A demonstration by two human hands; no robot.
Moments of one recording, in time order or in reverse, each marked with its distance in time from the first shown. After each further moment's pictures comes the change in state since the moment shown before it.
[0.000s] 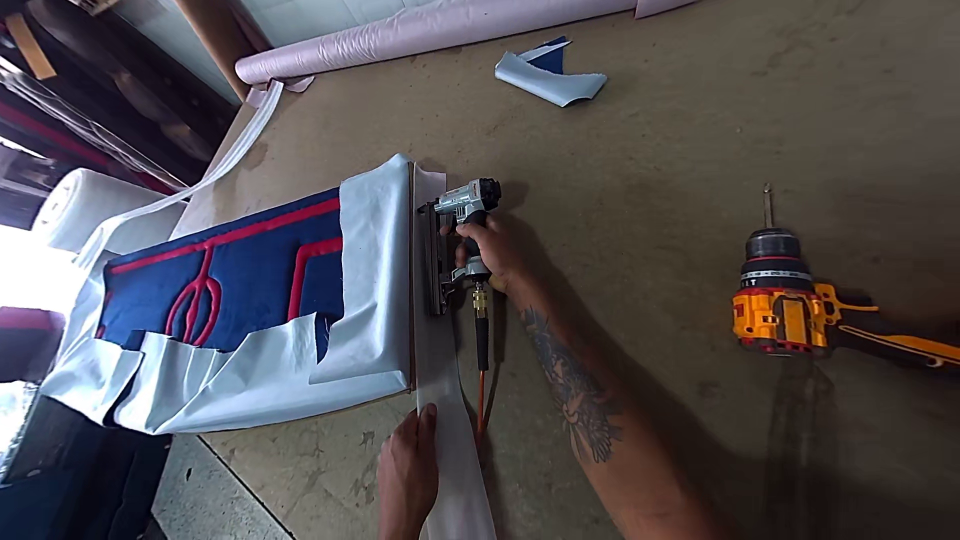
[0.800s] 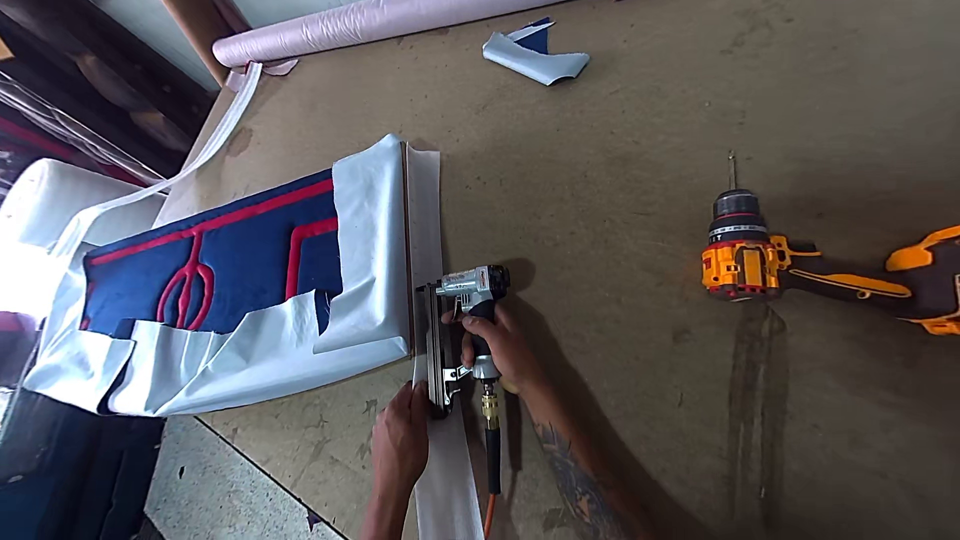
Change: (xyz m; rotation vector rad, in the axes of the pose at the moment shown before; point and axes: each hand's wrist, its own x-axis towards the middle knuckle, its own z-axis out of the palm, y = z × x) left_hand -0.005 -0.032 -0.010 0.036 -0.012 0.116; right_hand -0.195 0.087 0.023 0.048 -0.002 0.116
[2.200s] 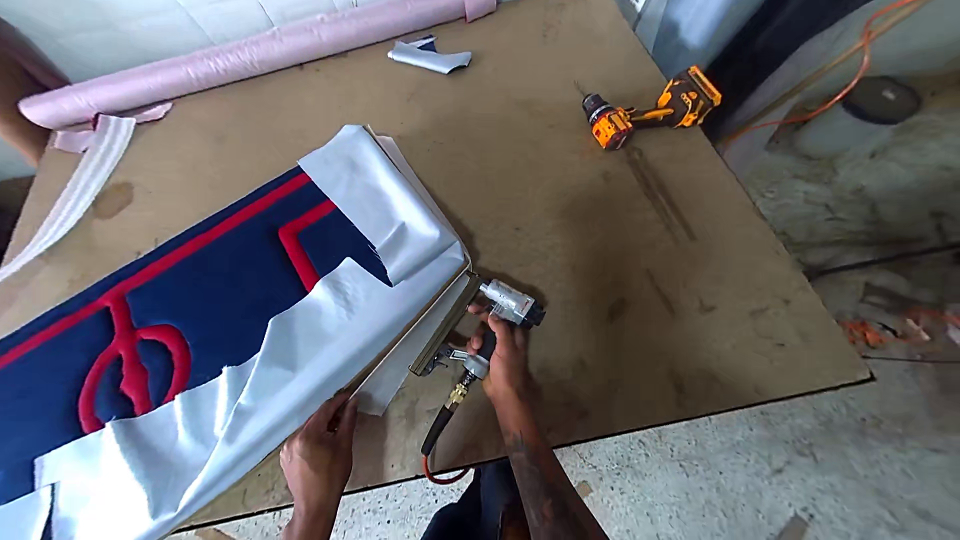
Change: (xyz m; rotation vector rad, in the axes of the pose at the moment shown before) left_hand 0.118 -0.301 -0.165 0.024 0.181 0.761; right_hand -0.032 0.224 0.214 0.314 0.908 -0.676
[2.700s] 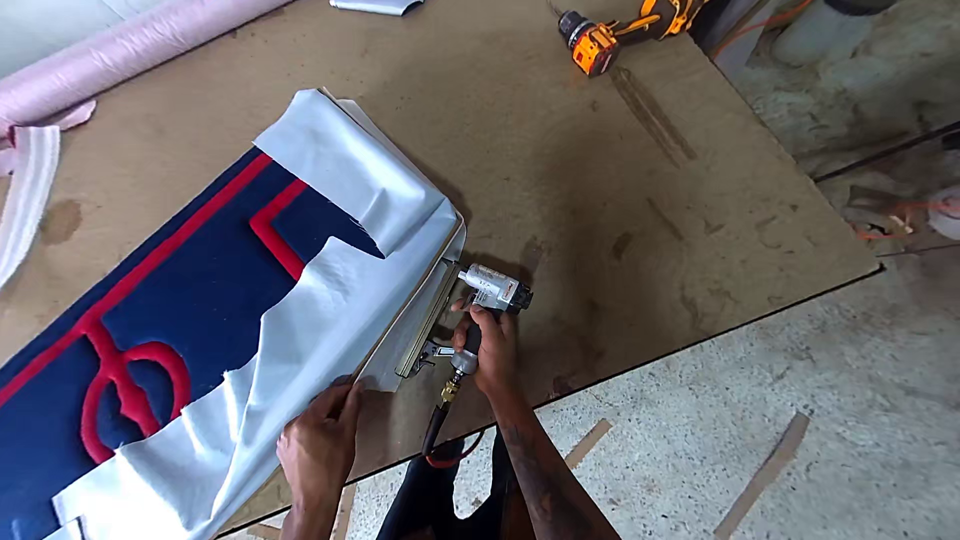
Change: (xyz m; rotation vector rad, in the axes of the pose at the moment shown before) left_hand 0.019 -0.016 -0.030 0.062 -0.156 0.062; right_hand -0.055 0.039 0.018 0.069 -0.050 -0.061
